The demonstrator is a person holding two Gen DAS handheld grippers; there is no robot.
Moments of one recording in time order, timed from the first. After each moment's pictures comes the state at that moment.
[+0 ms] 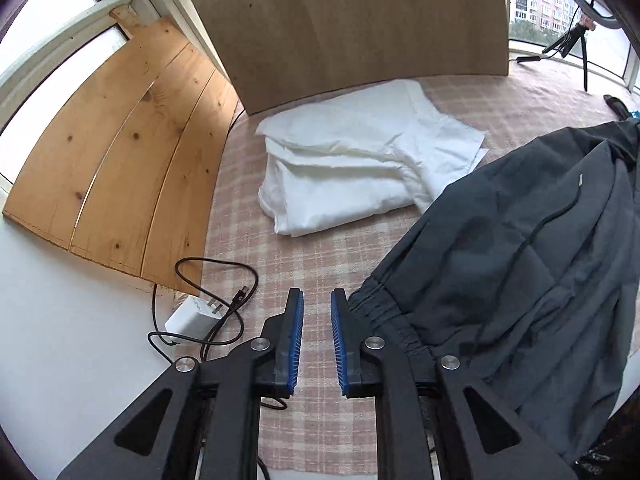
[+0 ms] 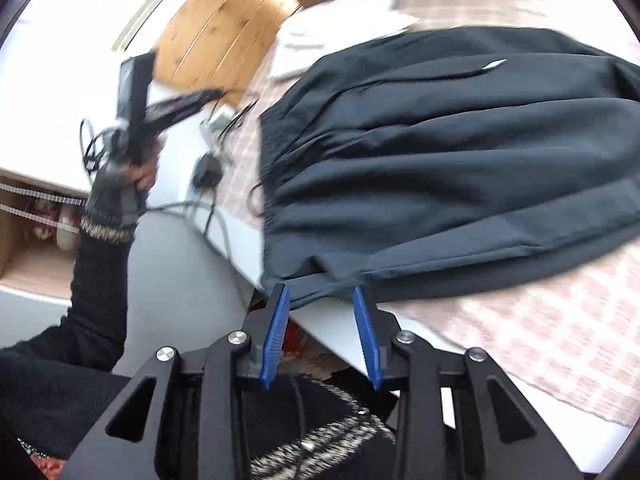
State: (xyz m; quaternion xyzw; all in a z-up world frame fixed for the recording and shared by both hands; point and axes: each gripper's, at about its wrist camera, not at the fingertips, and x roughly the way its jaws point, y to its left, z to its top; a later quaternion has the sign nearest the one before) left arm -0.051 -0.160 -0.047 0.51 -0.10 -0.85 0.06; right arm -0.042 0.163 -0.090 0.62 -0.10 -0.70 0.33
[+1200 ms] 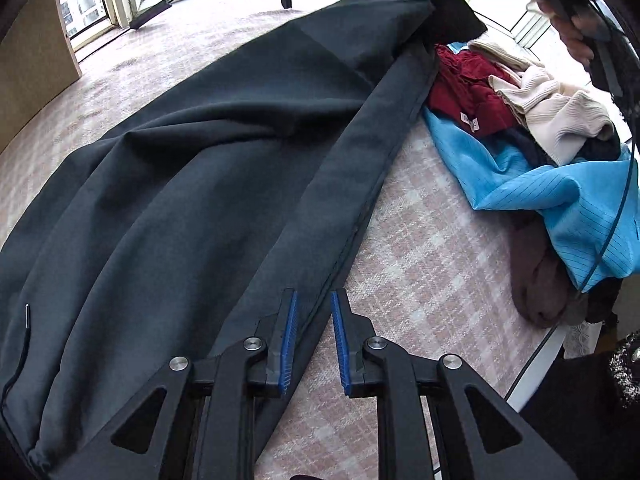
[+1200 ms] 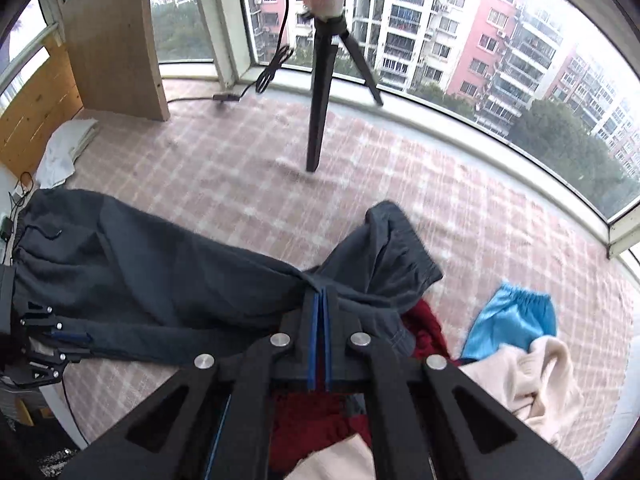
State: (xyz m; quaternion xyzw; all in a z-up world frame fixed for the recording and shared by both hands) left arm -0.135 0.305 -0.153 0.60 -0.05 -0.76 -0.24; right arm -0.386 0.551 -0.030 0.49 0.12 -0.85 0.16
